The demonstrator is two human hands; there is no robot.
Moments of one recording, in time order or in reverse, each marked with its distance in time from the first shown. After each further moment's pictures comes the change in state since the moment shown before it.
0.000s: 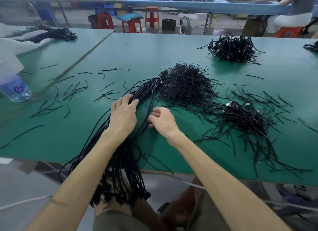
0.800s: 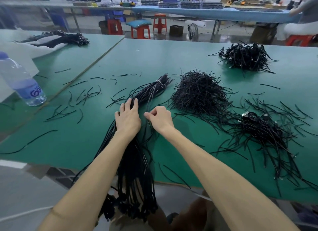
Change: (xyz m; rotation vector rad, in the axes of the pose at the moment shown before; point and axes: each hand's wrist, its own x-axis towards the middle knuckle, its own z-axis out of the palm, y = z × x) left_hand 0.033 -0.037 0.024 -0.009 -0.108 -0.237; right_hand 0.039 -0.031 0.044 -0.227 0.064 -0.053
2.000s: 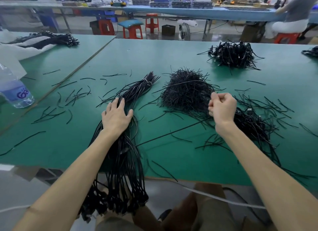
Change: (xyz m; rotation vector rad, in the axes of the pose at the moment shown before) left_hand -0.002 -0.011 -0.001 -0.089 0.024 0.005; right_hand -0.014 0.077 -0.167 0.482 0.591 0.036
